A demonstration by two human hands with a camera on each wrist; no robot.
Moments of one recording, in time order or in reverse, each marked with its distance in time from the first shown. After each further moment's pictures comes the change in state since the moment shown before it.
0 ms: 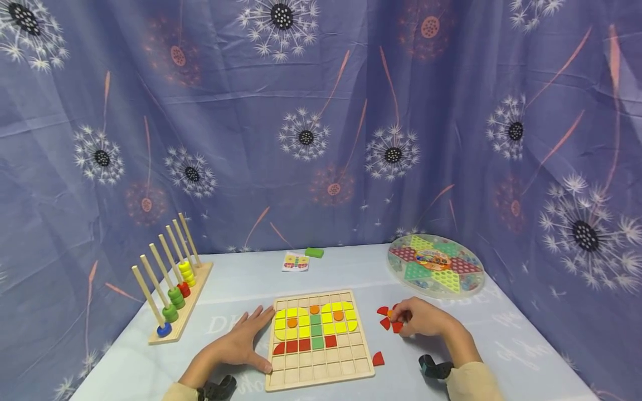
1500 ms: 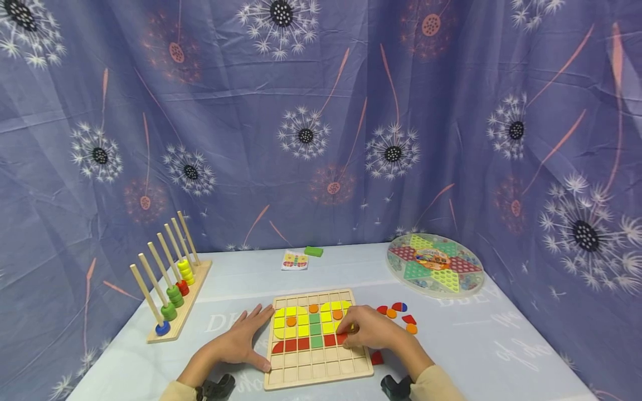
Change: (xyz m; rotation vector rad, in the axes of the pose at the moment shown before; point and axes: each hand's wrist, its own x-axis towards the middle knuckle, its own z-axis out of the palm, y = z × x) left_hand -0.003 0.003 0.000 -0.002 0.015 0.026; right_hand 0.056 -0.065 0.074 -0.112 -0.049 -0.122
